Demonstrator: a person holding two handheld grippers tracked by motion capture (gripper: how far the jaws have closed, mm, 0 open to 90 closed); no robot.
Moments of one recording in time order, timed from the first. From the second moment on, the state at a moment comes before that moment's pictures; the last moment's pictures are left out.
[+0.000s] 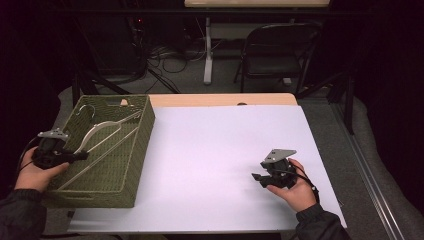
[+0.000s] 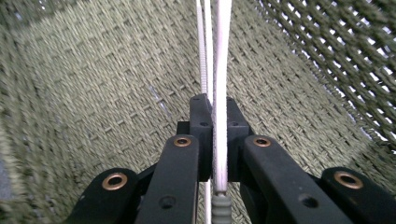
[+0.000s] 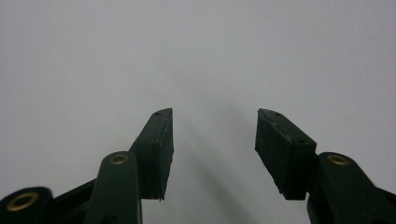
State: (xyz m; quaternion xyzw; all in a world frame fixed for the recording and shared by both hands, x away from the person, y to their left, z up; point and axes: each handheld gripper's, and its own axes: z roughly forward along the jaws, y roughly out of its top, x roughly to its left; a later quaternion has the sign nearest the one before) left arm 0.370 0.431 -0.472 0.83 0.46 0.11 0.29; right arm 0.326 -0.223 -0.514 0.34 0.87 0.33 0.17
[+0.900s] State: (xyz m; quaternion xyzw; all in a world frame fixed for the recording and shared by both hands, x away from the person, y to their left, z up) left arm 0.362 0.434 -0.462 0.81 0.47 0.15 0.31; right arm 0.324 -0.223 -0.518 0.34 0.86 0.34 0.17
